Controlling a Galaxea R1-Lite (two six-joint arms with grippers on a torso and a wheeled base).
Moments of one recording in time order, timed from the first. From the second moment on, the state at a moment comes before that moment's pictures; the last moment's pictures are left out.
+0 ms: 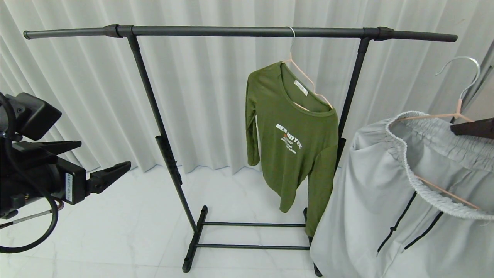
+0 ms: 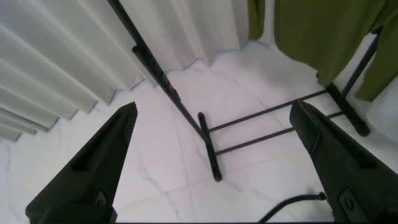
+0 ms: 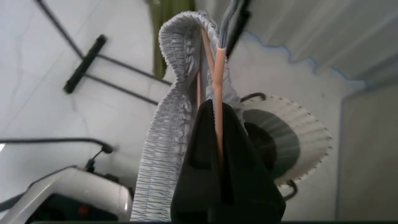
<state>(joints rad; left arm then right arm) 0.00 1.17 -0.70 -0.19 -0.18 0.38 0.24 1.24 -1.29 0.47 0.07 -0.13</state>
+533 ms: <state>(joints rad) 0.00 1.18 -0.66 -0.28 -0.17 0.40 0.21 1.32 -1.44 0.44 0.12 -0.13</state>
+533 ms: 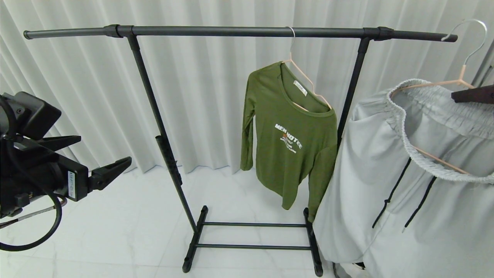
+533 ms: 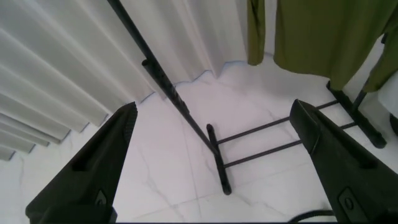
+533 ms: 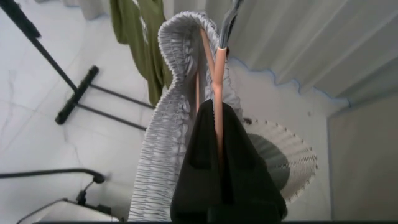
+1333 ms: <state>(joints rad) -0.01 1.17 -0.66 -0.28 -0.18 0.40 0.24 1.36 -1.47 0.35 0.15 -0.12</state>
